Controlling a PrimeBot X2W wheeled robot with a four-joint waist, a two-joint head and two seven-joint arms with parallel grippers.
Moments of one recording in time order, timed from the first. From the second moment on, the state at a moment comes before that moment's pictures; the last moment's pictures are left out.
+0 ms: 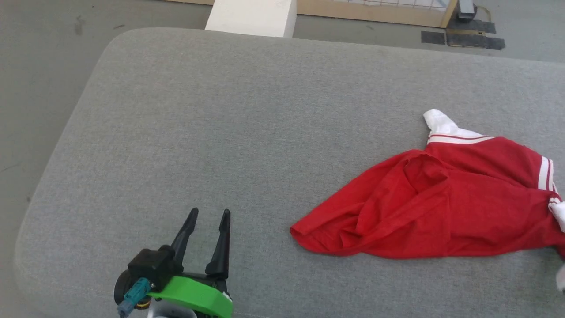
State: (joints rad) left arm 0.01 0.11 -0.22 0.08 -0.33 -0.07 -0.26; right arm -0.08 -0.07 -0.58 0.09 0.00 0.13 0.28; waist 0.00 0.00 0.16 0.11
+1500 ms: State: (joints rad) left arm -0.56 0.13 -0.70 0.30 -0.38 -0.12 0.45; right arm 0.03 -0.05 -0.32 -0.01 0.25 0.13 -0.18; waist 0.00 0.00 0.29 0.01
